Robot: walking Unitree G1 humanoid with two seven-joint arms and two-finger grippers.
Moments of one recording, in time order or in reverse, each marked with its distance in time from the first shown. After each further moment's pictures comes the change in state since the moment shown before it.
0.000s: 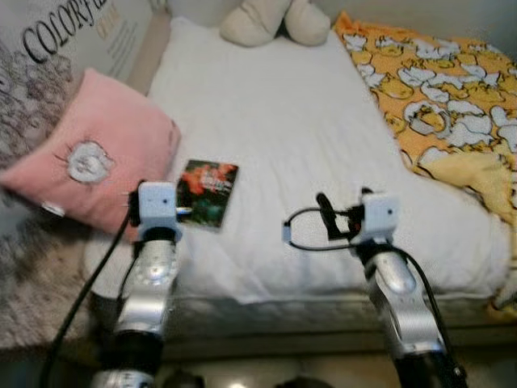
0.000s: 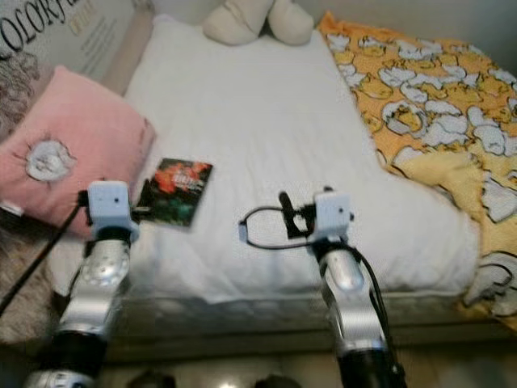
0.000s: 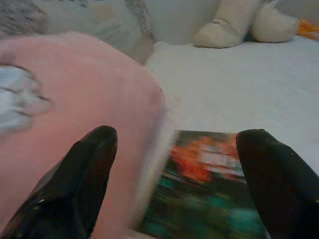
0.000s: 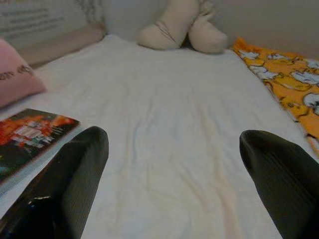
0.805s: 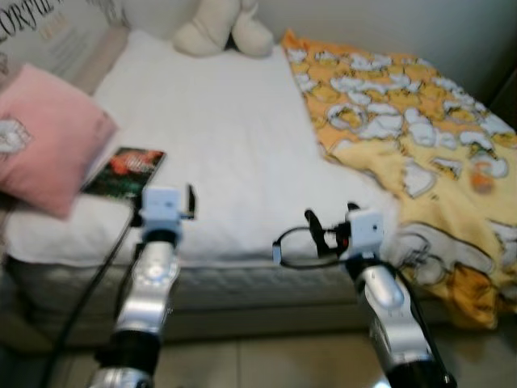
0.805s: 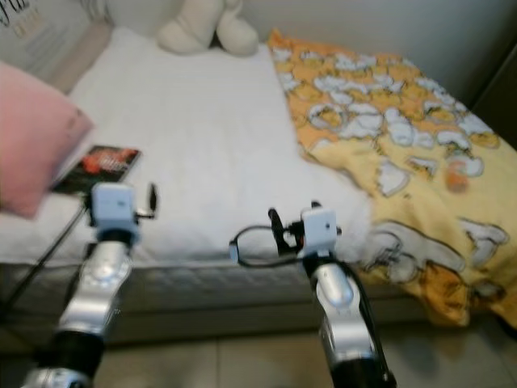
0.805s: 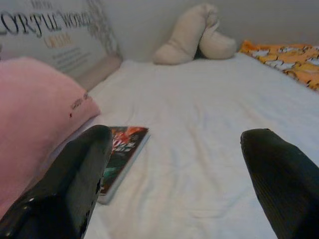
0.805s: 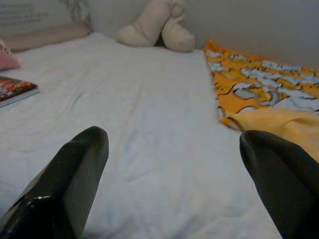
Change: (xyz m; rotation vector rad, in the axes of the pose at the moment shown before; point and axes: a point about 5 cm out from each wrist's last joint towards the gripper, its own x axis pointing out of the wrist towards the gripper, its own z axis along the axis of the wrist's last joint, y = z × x) left arm 0.002 0.015 -0.001 0.036 -0.029 0.008; right arm -0.007 0.015 -0.016 -0.009 0.003 0.073
